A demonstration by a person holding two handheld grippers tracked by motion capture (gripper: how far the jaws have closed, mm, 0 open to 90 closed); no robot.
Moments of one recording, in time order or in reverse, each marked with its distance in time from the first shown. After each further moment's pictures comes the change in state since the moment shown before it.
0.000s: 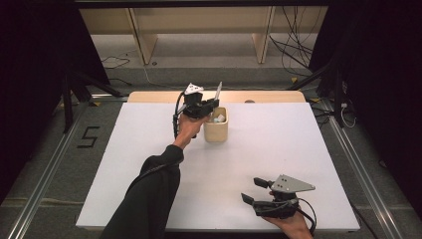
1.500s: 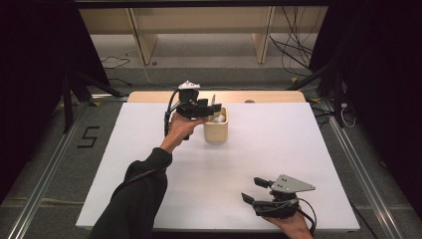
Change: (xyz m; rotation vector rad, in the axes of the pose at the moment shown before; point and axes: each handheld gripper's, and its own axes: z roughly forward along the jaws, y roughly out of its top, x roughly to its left) left arm -0.016 0.023 -0.043 0.101 -0.063 -0.014; right arm 0.000 0.001 0.000 0.001 -0.012 -0.003
